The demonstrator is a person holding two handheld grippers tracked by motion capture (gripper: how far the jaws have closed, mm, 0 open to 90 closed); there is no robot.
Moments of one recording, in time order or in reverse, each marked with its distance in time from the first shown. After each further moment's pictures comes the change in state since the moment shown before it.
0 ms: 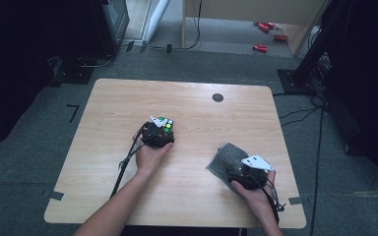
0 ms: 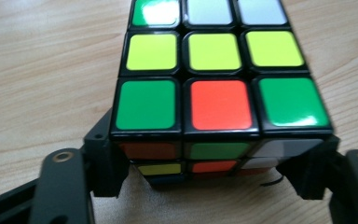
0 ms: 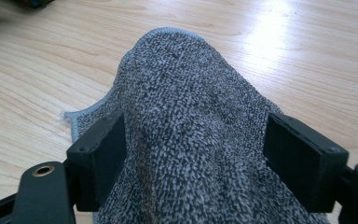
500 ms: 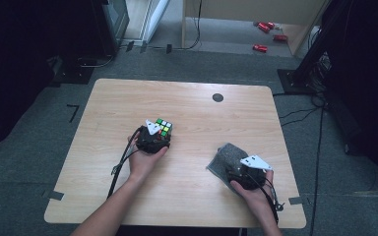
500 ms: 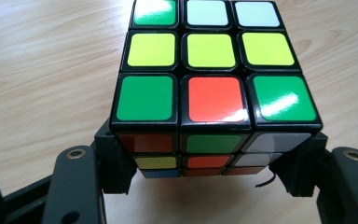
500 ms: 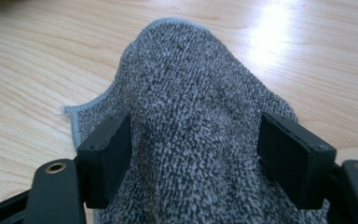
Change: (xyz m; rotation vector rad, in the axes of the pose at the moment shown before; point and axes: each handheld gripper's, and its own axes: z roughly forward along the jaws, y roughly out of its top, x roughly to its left) left arm 0.009 -0.015 -0.037 -0.088 -0.074 0.061; right arm 0.001 -0.002 0.004 0.019 0.009 -0.002
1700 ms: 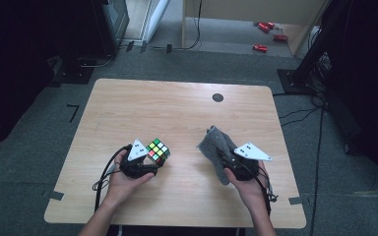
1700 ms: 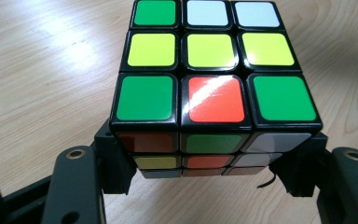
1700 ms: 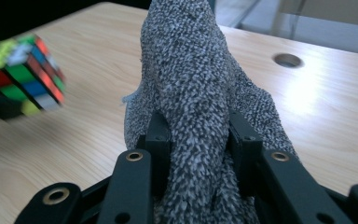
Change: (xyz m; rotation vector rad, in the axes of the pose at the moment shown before) left arm 0.001 -0.033 -0.081 -0.036 -0.295 0.186; right arm 0.029 0.059 -0.025 -0.185 0.166 -0.028
